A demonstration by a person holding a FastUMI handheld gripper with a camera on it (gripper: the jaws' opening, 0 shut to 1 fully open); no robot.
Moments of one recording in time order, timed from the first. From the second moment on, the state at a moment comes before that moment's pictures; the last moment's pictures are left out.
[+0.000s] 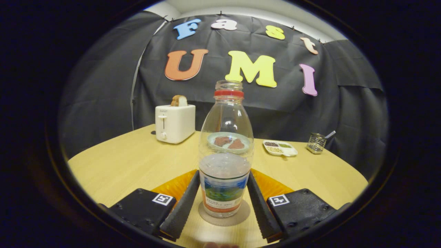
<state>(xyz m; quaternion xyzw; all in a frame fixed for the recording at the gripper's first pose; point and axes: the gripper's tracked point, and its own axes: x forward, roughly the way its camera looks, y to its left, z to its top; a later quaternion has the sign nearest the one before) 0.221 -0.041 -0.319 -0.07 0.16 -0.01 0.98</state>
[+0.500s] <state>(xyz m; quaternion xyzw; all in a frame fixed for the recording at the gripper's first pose) 0.204 -0.049 -0.289 -0.08 0.16 0.00 0.98</state>
